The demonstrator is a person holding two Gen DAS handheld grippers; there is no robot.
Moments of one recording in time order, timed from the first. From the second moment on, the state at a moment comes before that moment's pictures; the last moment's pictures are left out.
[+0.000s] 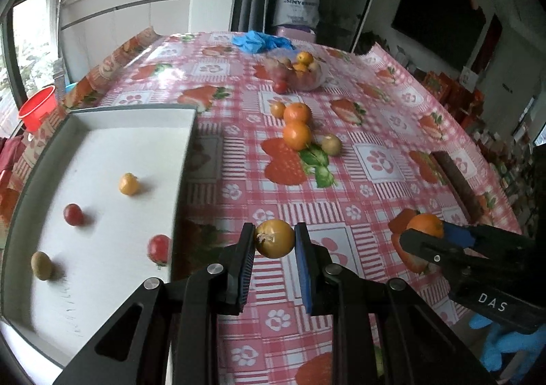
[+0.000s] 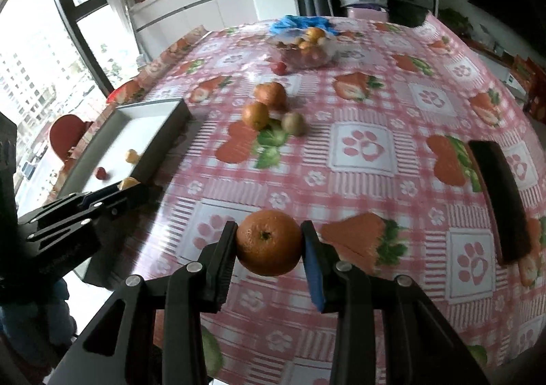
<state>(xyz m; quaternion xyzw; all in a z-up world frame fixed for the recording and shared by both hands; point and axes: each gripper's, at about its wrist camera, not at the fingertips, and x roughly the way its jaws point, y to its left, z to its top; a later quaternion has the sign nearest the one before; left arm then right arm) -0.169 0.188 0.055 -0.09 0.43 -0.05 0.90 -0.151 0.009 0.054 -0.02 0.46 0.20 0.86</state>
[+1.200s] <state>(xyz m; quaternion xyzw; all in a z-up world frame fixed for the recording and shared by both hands) -0.189 0.324 0.044 -0.14 0.39 0.05 0.91 -0.150 0.163 0.059 -0.10 0.46 0.29 0.83</state>
